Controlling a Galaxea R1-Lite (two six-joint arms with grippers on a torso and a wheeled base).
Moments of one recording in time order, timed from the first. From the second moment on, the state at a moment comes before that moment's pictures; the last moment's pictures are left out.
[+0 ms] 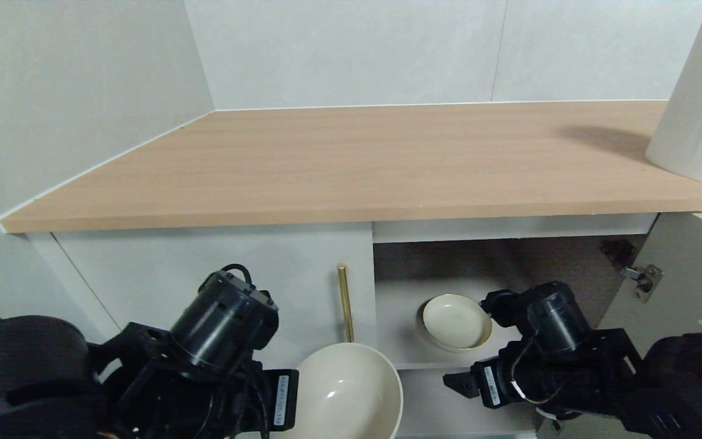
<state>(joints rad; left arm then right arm) -0.72 1.63 -0.77 0.14 0.17 -0.64 0.64 1.86 -0.63 -0.45 -0.02 0.30</state>
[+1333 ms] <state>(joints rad) -0.91 1.81 -0.77 0.01 0.36 -0.66 0.82 1.89 -0.70 -0.37 -0.03 0.36</state>
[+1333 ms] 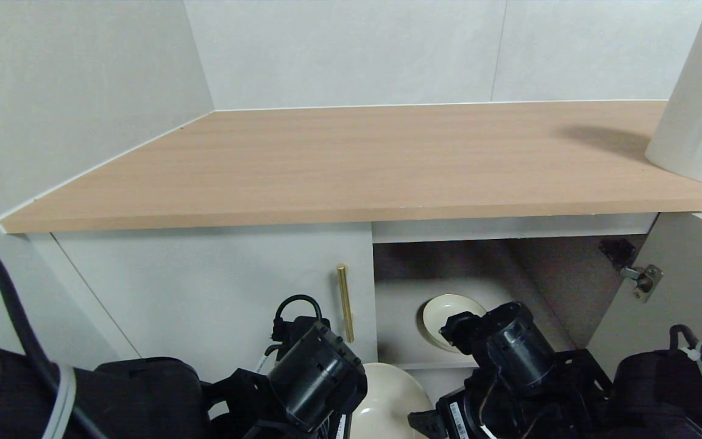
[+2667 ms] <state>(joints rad) -0.91 1.82 -0.75 0.01 0.36 -0.66 0.82 1.90 -0.70 -0.38 -0.04 0.37</state>
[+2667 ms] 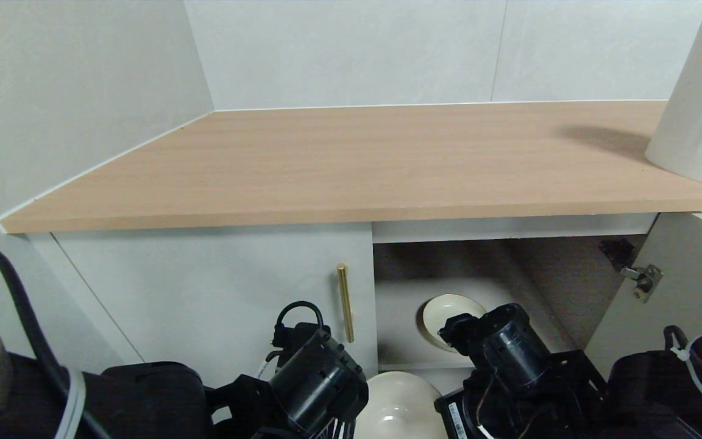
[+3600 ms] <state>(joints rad) -0.89 1.70 -0.77 0.04 0.36 -0.62 0.63 1.89 -0.70 -0.32 -0.08 0.48</state>
